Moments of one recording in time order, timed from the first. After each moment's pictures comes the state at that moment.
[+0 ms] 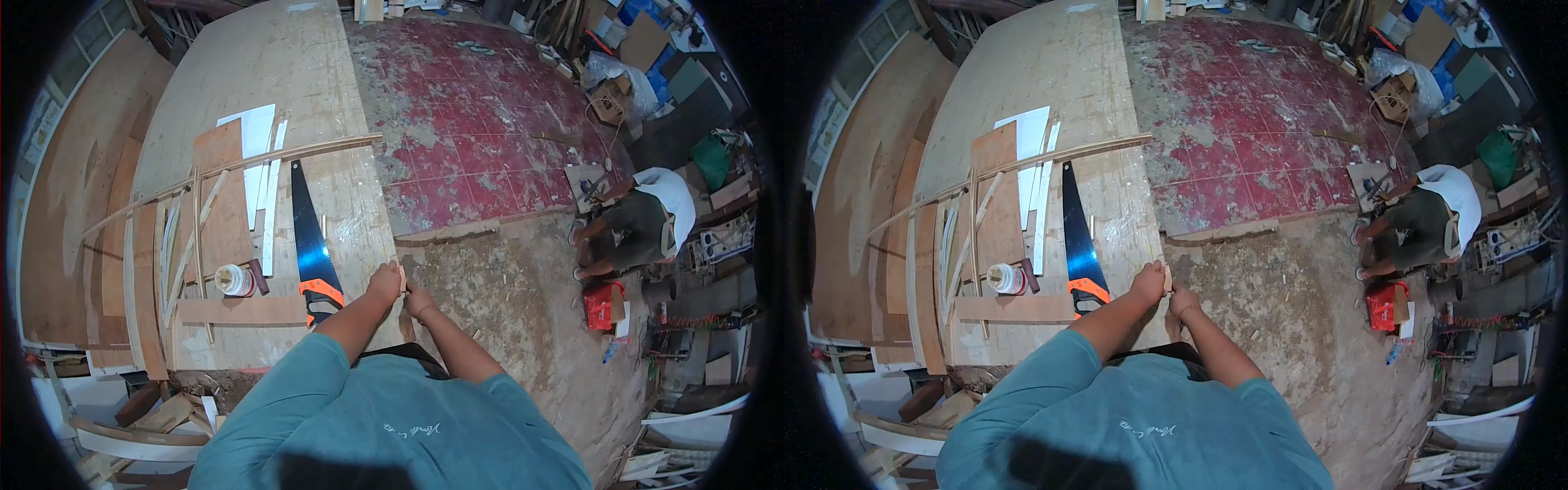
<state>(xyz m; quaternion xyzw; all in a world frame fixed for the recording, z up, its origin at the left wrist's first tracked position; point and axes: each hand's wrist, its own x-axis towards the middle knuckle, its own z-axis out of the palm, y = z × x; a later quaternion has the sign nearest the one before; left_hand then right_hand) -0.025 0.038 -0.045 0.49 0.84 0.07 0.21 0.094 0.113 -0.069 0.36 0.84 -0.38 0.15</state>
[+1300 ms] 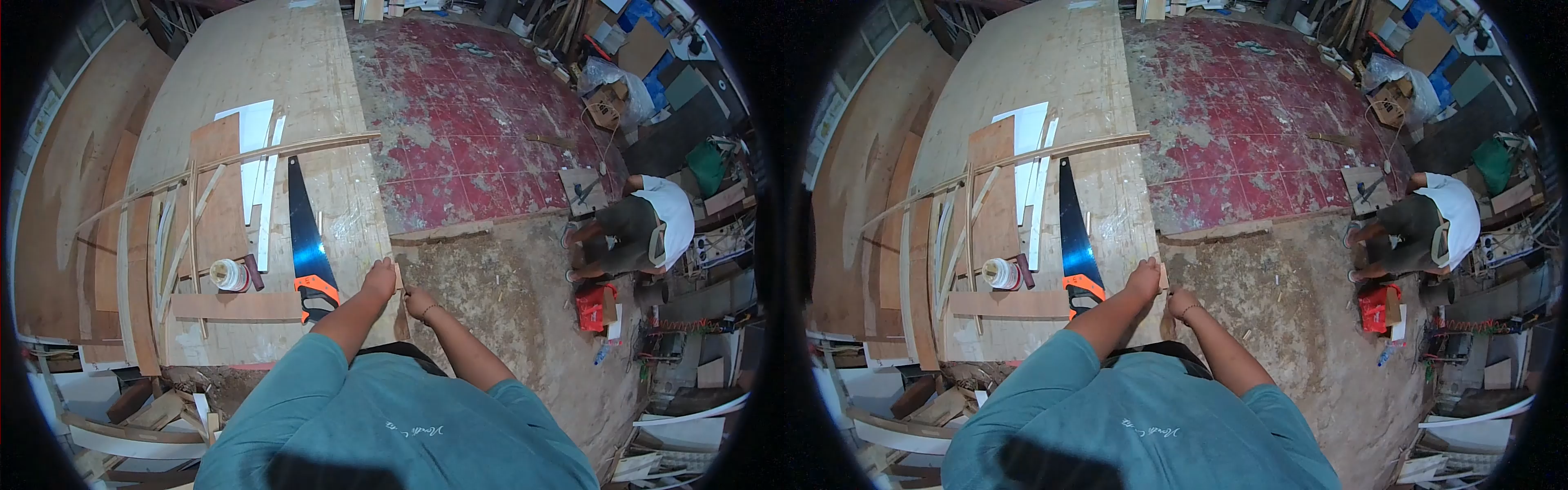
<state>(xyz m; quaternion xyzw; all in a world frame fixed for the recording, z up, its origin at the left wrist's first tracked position) -0.025 0.037 -0.044 0.49 0.84 0.08 0.21 0.099 0.119 -0.041 0.33 0.85 -0.37 0.18</state>
